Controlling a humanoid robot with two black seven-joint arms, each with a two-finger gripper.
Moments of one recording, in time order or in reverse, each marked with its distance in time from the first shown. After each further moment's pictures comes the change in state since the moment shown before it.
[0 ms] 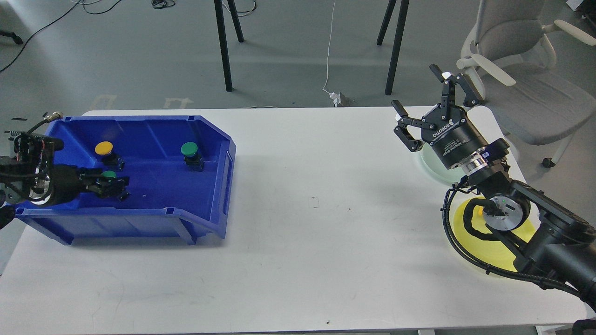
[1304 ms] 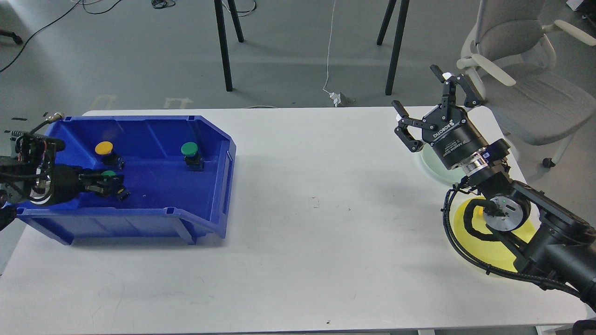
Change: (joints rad) left arm -0.001 -0.027 -0.001 0.050 0.028 0.011 0.000; right arm -0.004 0.000 0.002 -0.002 0.000 0.000 0.000
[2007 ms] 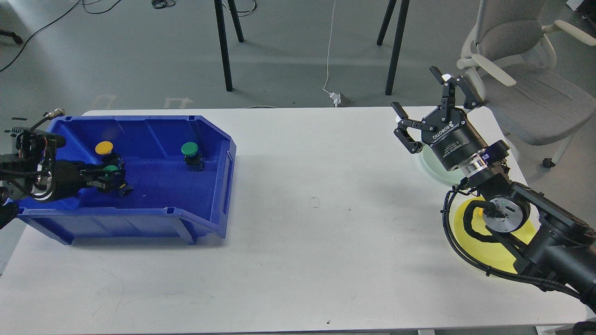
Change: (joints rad) left arm -0.027 0.007 -0.005 -0.015 -0.012 0.008 0.000; right arm -0.005 0.000 0.000 0.005 0.000 0.000 0.000
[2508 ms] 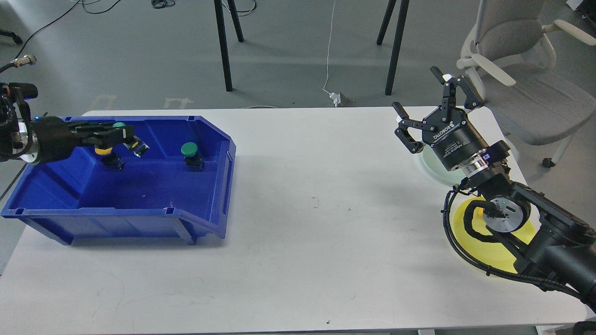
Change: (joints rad) left arm -0.096 0.256 -0.142 -0.432 -0.233 -0.116 0.000; right arm 0.000 0.000 0.003 -0.004 0.000 0.000 0.000
